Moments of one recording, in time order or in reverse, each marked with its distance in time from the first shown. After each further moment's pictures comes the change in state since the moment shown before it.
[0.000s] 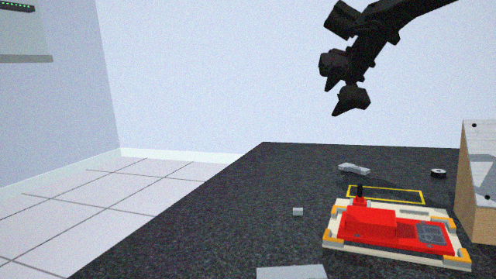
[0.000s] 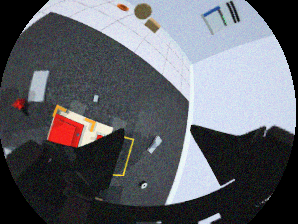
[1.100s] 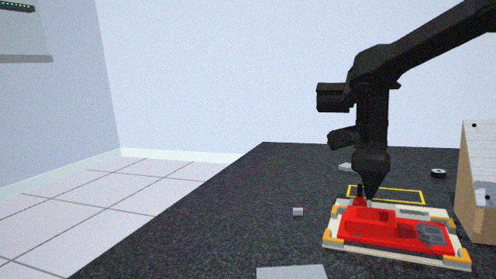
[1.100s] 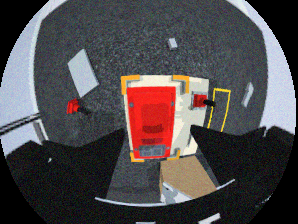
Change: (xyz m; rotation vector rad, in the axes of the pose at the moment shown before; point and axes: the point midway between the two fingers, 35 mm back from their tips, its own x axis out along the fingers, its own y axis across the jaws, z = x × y) arm 0.012 0.225 -0.029 0.468 0.456 0.550
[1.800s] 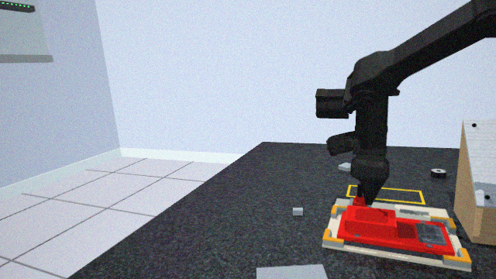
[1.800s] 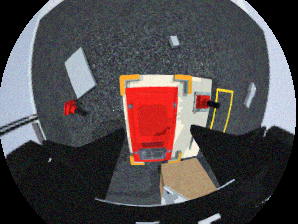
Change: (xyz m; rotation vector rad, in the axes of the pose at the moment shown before) arm 0.011 0.001 0.001 0.000 -0.001 0.000
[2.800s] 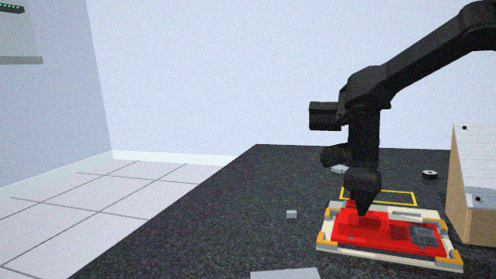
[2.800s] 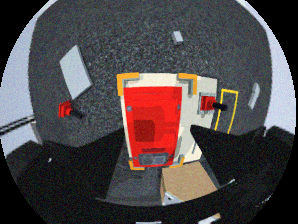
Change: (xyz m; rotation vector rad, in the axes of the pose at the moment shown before) arm 0.018 0.001 0.000 0.000 -0.001 0.001
